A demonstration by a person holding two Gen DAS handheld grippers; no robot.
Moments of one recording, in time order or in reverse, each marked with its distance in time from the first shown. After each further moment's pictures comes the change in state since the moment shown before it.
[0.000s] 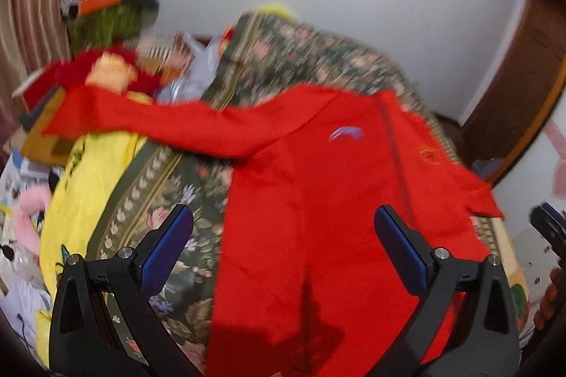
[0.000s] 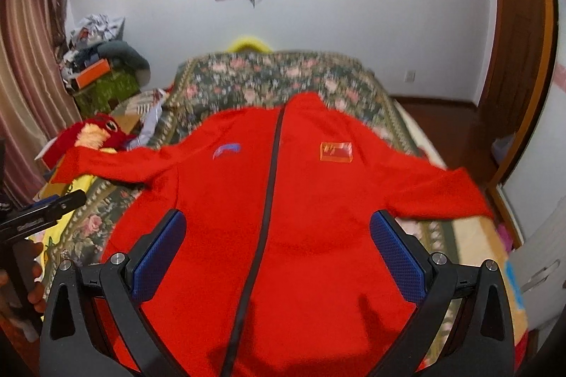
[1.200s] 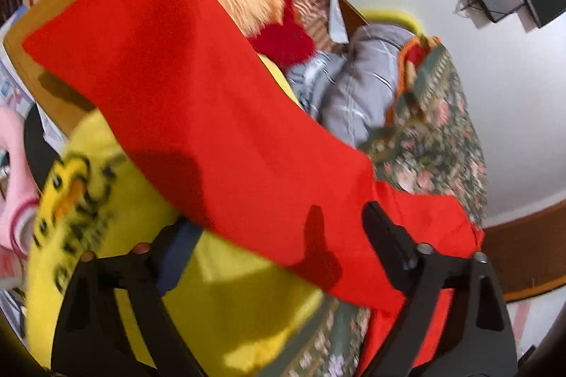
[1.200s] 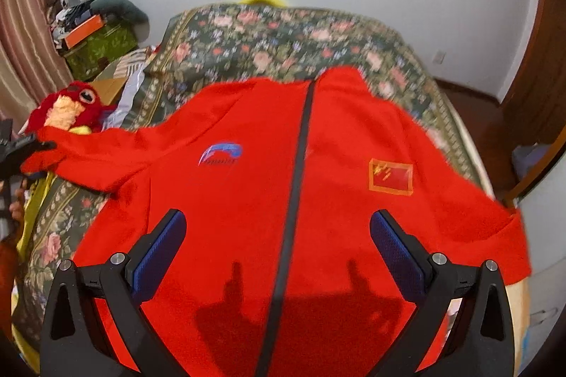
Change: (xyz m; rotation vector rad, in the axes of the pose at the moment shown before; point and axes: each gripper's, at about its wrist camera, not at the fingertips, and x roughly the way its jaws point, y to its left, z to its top) left arm 0.163 0.273 0.101 -0.609 0.151 0.029; right arm 0.140 0.019 0.061 -0.102 0.179 0.019
